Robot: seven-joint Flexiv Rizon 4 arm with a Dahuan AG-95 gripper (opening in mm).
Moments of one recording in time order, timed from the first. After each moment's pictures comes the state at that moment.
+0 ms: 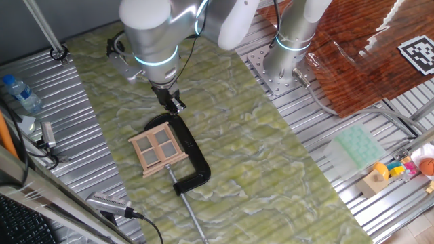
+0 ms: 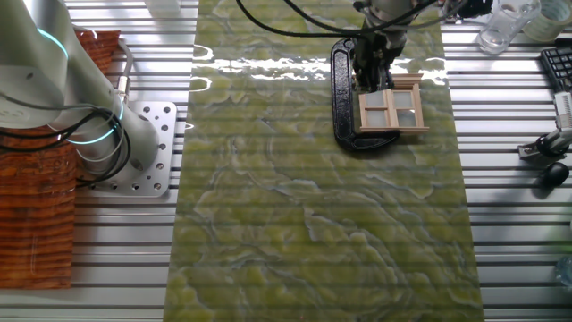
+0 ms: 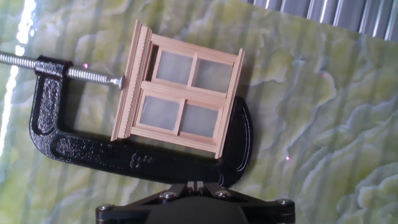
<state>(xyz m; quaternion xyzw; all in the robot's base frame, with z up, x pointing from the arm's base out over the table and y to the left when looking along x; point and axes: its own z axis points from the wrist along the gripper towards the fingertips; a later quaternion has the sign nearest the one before) 0.509 0.066 0.132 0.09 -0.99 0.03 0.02</state>
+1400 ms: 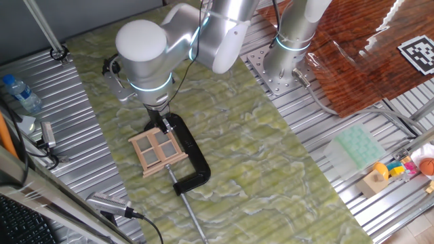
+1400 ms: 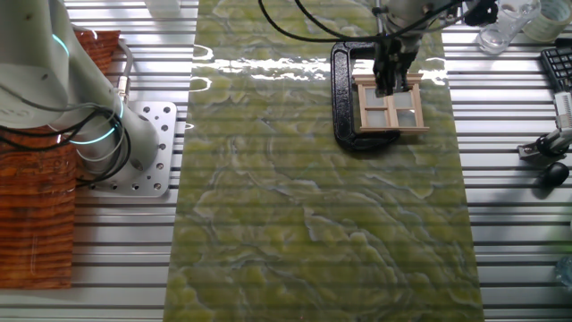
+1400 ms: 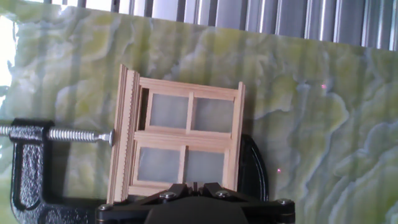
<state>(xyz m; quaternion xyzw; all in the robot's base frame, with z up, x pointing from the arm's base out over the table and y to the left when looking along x) 0.554 0.084 0.089 0.06 -1.00 0.03 0.00</state>
